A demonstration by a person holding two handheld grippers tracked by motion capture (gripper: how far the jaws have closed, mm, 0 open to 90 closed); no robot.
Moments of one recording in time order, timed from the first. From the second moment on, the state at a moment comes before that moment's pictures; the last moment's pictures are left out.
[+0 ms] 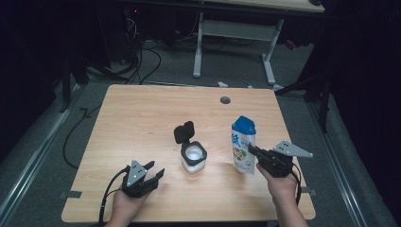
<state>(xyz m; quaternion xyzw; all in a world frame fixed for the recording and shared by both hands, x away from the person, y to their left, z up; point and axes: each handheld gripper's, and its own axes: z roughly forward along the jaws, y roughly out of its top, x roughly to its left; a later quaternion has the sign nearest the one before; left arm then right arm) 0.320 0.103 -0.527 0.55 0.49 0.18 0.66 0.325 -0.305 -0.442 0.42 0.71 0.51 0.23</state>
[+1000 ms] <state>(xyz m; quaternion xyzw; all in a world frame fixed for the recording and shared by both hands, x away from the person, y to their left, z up) 0.327 0.127 -0.530 0.55 0.50 0.19 0.65 0.354 -0.324 -0.472 0.44 0.67 0.52 0.29</state>
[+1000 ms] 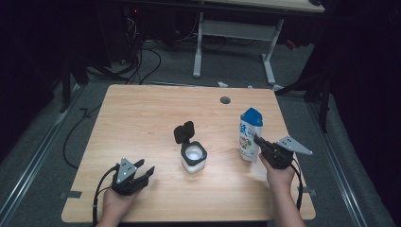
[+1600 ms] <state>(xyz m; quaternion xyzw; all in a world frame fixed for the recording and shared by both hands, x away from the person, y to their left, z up) 0.328 0.126 -0.531 0.55 0.50 0.19 0.64 0.329 -0.335 -0.484 0.45 0.67 0.51 0.29</state>
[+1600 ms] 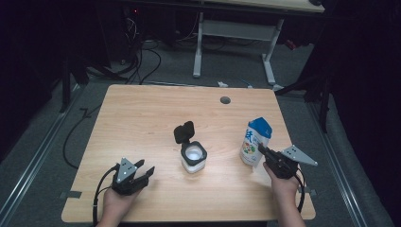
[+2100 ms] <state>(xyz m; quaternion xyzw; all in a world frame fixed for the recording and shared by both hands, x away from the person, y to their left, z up) 0.328 0.124 -0.531 0.55 0.51 0.18 0.64 0.321 -0.338 -0.487 0.47 0.67 0.50 0.30</state>
